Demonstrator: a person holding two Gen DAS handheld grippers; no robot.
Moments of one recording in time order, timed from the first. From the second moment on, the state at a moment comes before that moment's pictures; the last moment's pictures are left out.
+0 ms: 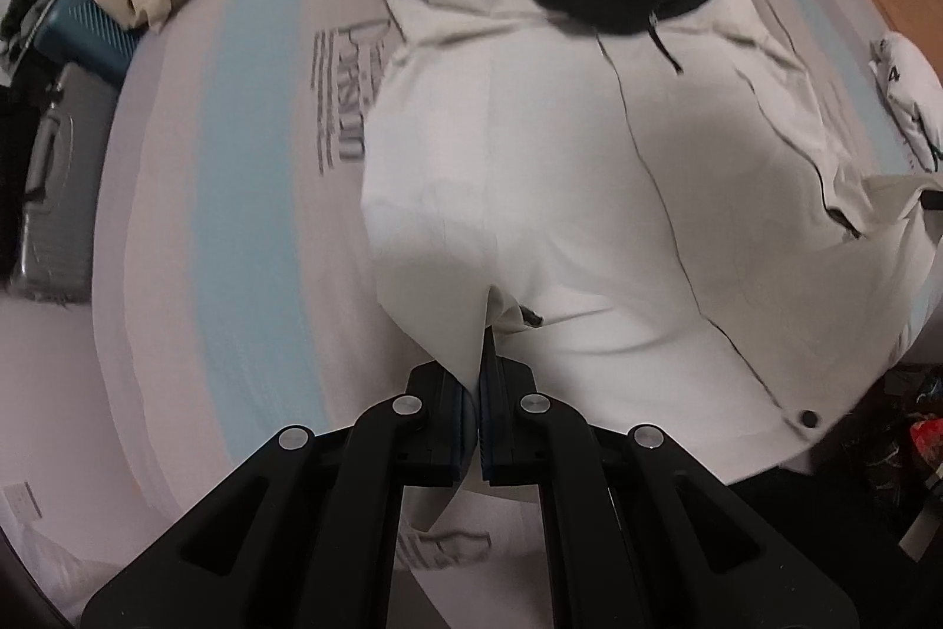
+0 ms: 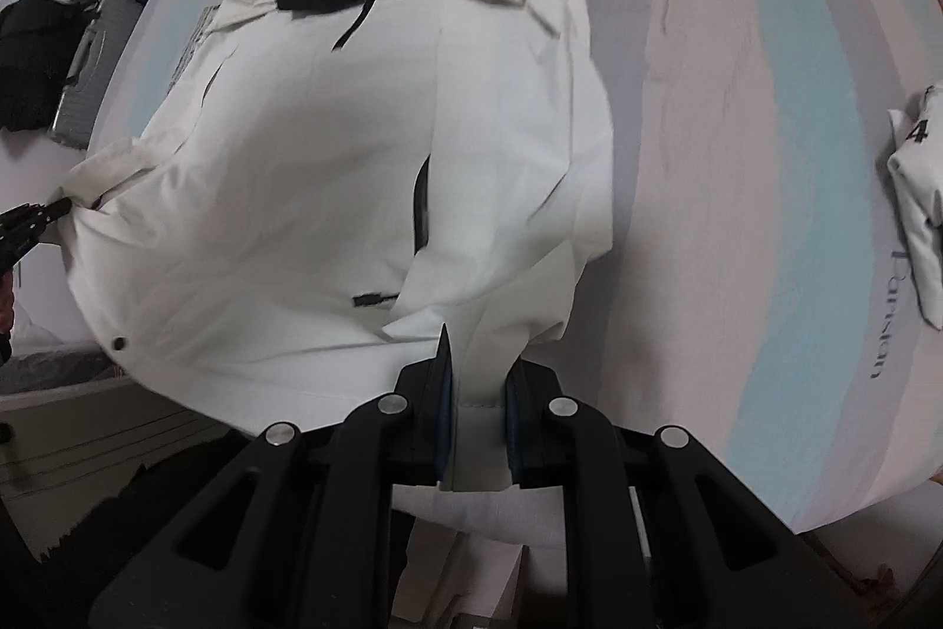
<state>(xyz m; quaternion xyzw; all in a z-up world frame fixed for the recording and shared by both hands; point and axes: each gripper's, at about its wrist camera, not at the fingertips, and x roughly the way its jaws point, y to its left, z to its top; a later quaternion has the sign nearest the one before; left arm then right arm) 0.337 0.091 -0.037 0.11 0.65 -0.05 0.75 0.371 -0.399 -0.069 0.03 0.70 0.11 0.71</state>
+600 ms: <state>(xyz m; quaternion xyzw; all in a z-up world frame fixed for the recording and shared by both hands) 0.445 0.098 -0.017 0.18 0.57 -0.05 0.80 0.500 -0.418 -0.041 0.06 0.64 0.08 0.76</state>
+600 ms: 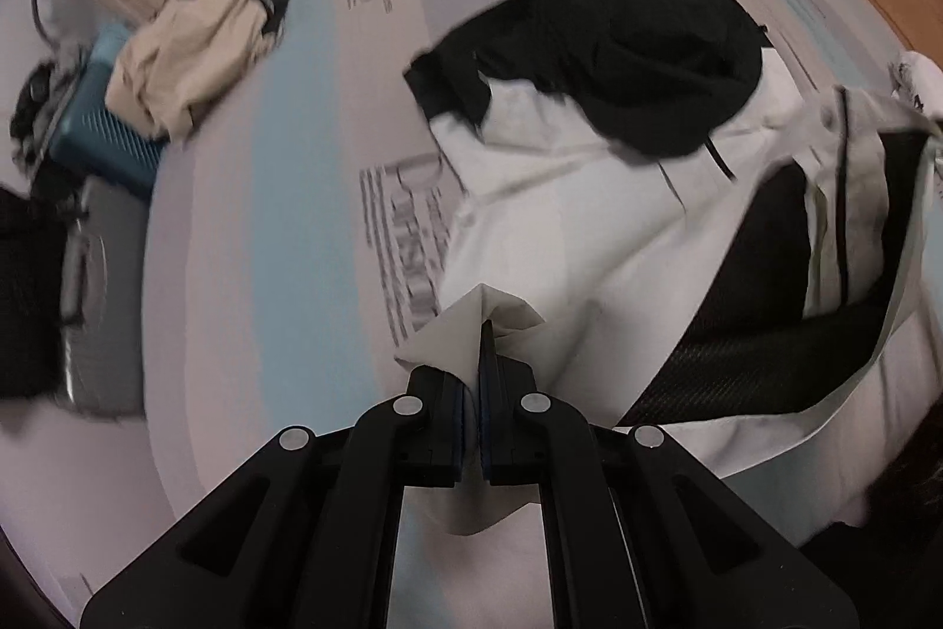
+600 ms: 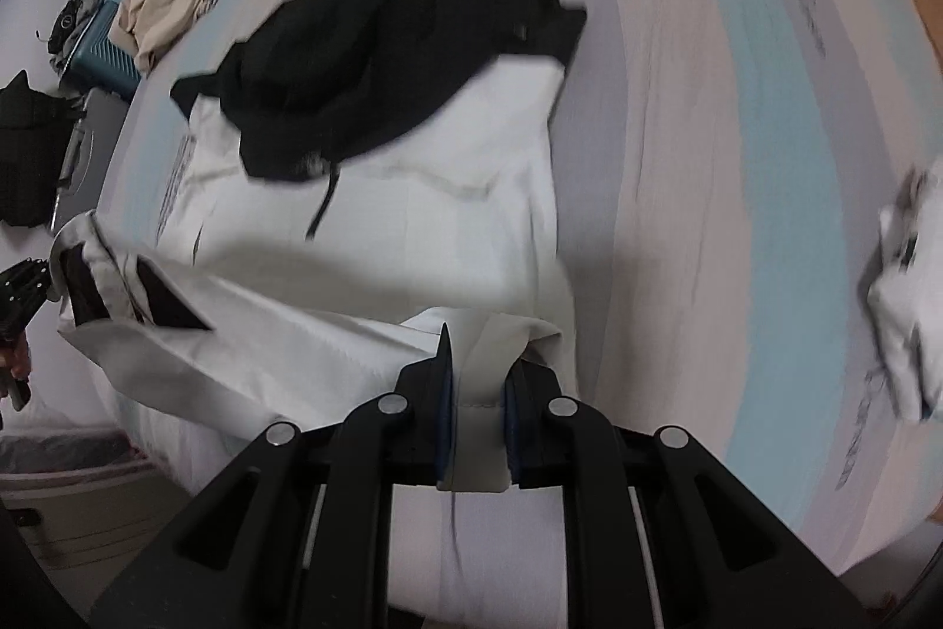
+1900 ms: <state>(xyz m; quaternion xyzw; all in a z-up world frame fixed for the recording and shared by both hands) 0.692 0.090 -0.046 0.15 0.56 -0.05 0.81 0.716 -0.408 -0.053 -0.01 0.60 0.01 0.80</state>
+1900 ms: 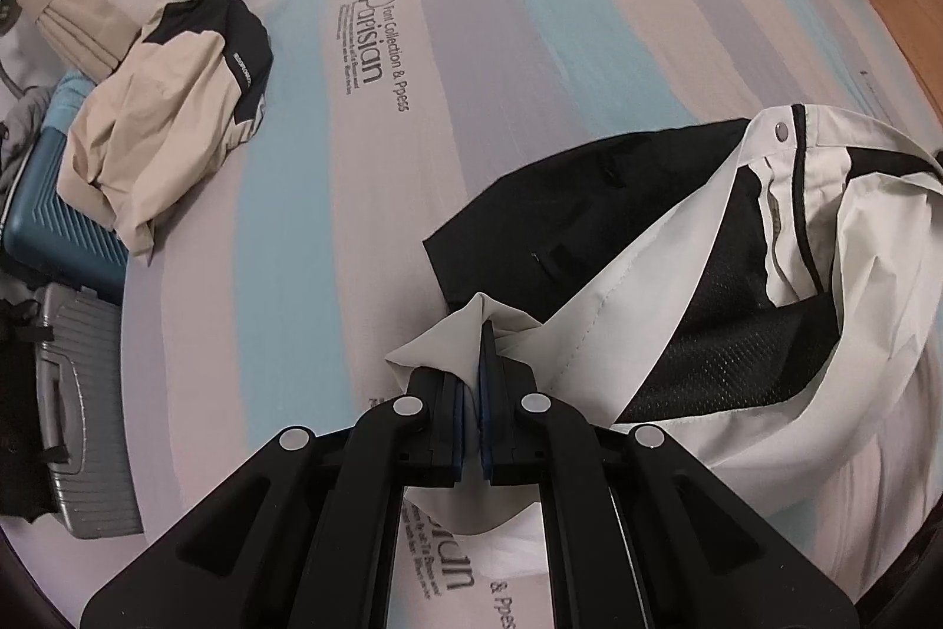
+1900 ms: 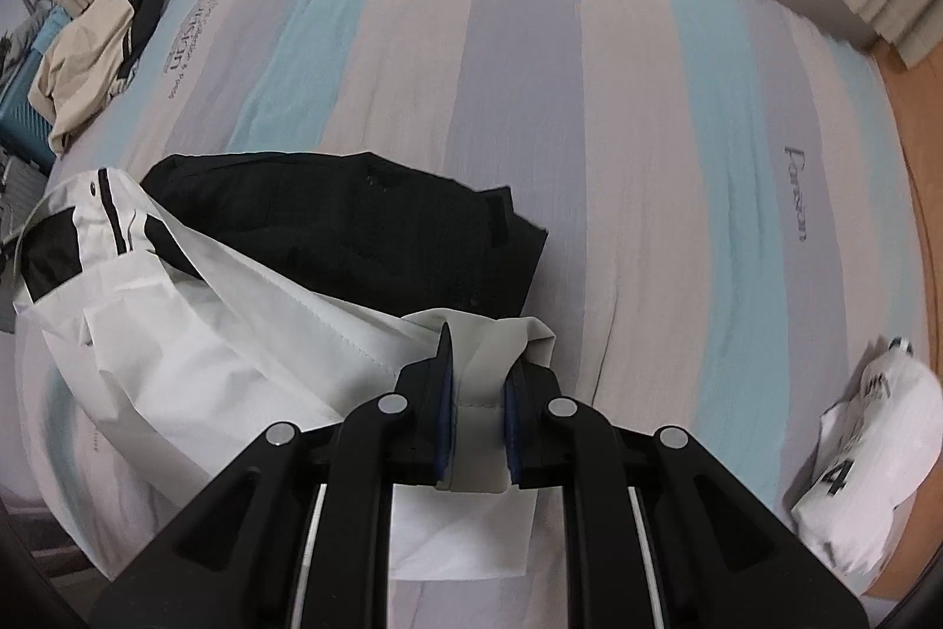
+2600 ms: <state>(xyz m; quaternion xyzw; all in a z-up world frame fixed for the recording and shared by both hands) 0.766 0.100 -0.122 0.15 0.57 -0.03 0.81 0.783 -0.404 -0.120 -0.03 0.60 -0.02 0.80</state>
